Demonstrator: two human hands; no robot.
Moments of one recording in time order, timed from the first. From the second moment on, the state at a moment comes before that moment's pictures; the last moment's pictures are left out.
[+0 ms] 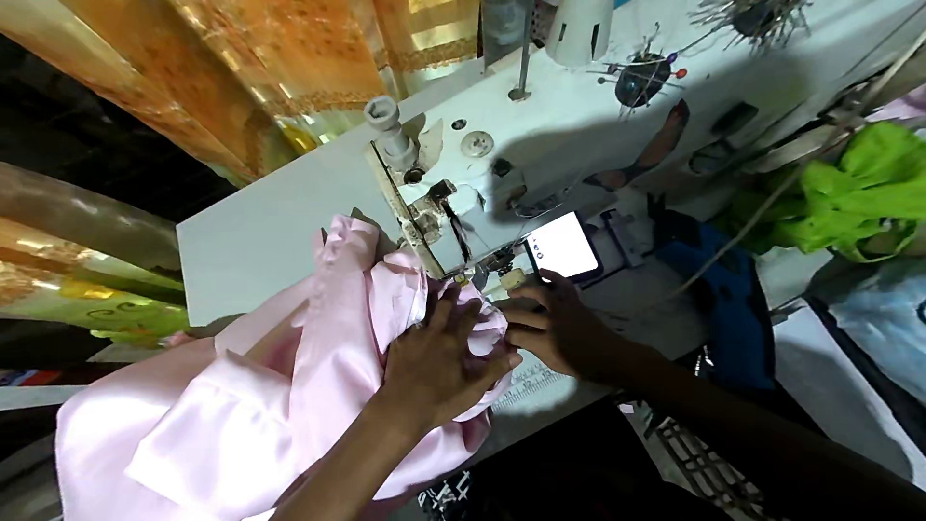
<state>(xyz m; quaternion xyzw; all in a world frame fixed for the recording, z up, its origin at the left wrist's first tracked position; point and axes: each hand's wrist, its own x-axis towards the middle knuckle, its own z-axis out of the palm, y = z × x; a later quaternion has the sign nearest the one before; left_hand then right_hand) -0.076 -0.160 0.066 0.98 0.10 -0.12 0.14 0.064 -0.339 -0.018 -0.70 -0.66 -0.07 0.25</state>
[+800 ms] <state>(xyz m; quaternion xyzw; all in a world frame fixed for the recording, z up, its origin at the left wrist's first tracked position) -0.070 -0.147 0.056 0.99 0.08 -0.08 0.12 0.062 -0.328 -0.018 -0.70 -0.64 -0.08 0.29</state>
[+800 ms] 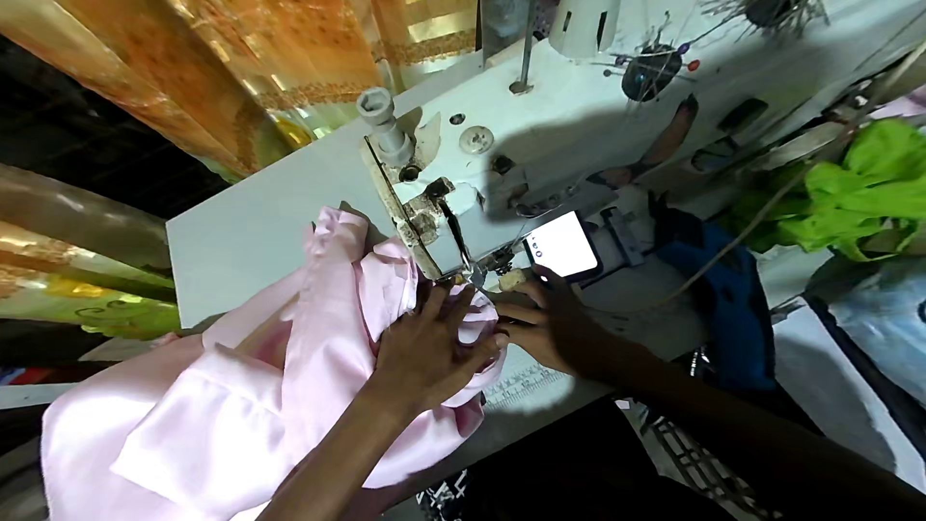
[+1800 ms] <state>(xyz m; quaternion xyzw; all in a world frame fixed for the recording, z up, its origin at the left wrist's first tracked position) -0.083 -0.139 0.018 0.99 0.03 0.09 0.13 0.059 -0.322 -0.020 -0.68 -0.65 -0.07 0.33</state>
